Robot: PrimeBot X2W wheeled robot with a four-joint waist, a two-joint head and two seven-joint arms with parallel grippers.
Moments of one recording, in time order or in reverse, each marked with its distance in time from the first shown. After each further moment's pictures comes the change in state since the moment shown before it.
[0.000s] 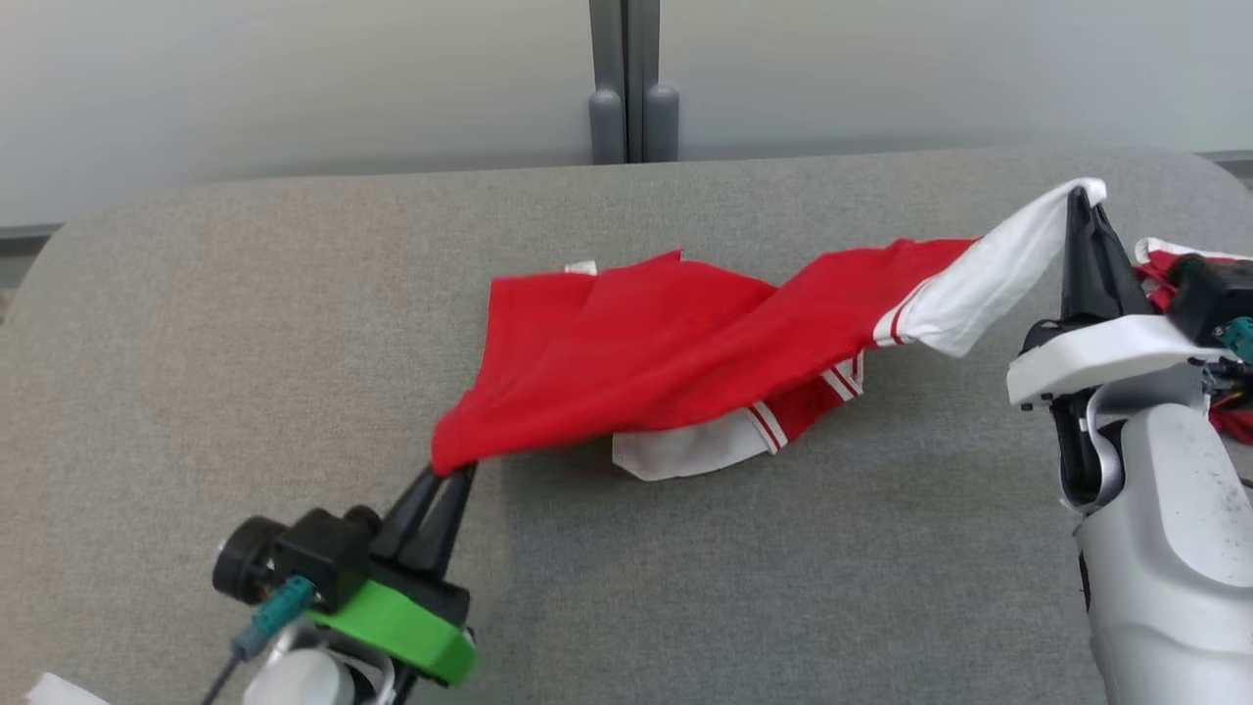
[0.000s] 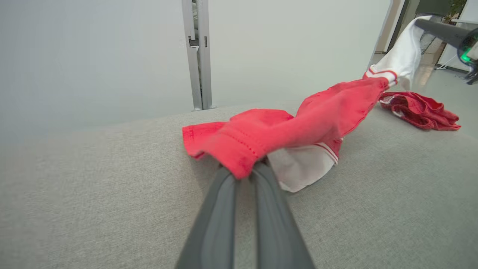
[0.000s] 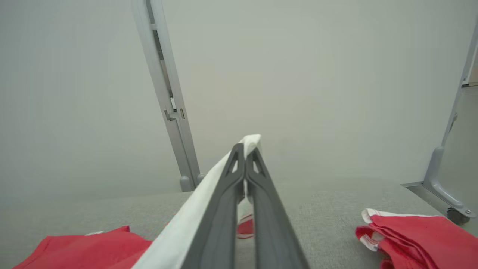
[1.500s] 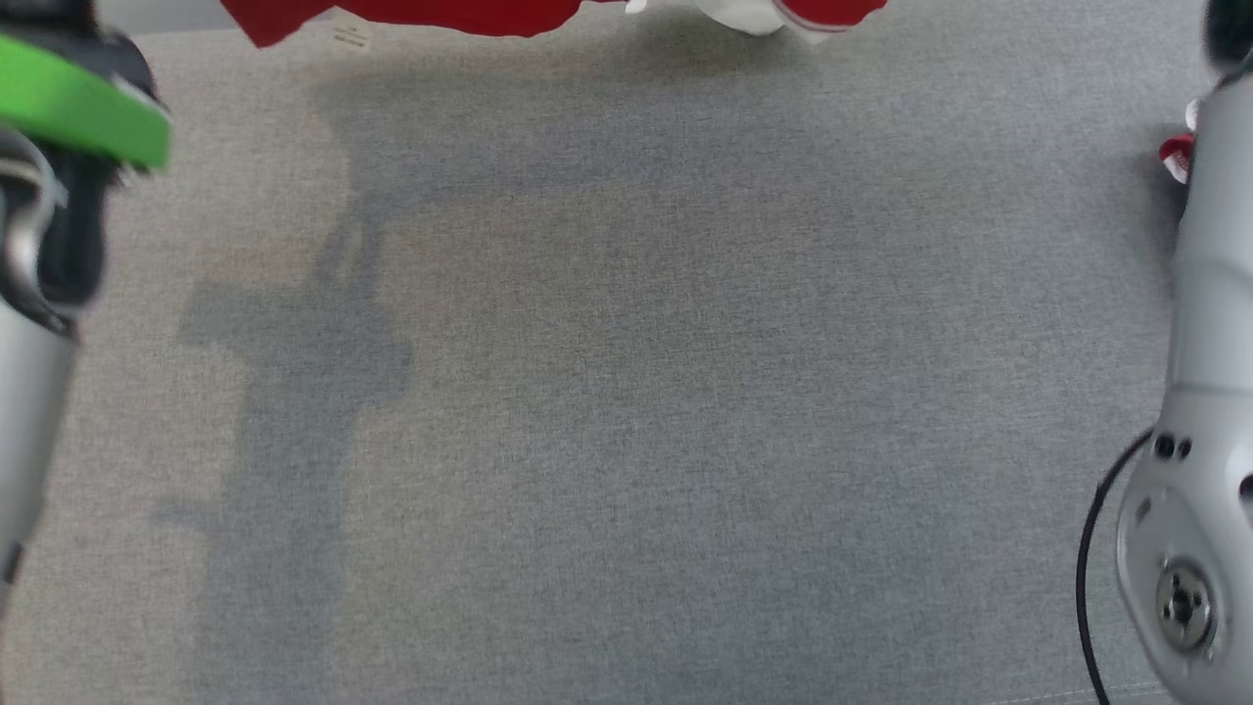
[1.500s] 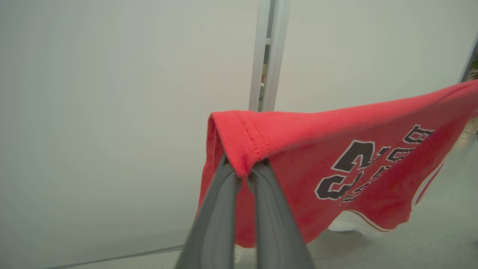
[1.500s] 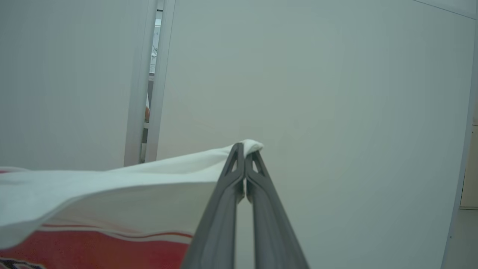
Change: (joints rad) left arm -0.882 0.247 -0.080 0.330 -0.497 0.000 0.002; right arm -0.666 -0.003 -0.053 -0.026 -0.289 0.000 0.000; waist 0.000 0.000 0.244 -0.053
